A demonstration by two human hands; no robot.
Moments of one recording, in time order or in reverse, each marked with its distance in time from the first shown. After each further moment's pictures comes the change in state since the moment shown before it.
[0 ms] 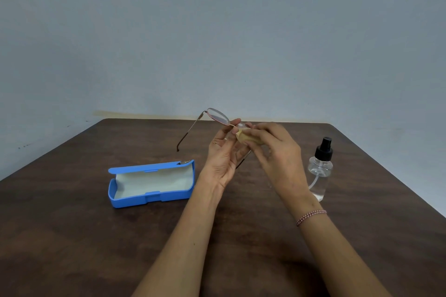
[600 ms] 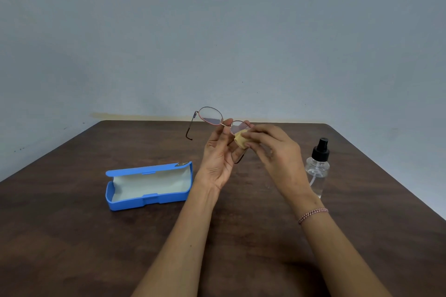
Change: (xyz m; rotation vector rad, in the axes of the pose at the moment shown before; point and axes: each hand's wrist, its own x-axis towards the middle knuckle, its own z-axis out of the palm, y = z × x) left_hand -0.003 0.003 -0.003 -0.042 0.001 0.045; right_hand 0.000 0.011 -0.003 0.040 -0.060 0.002
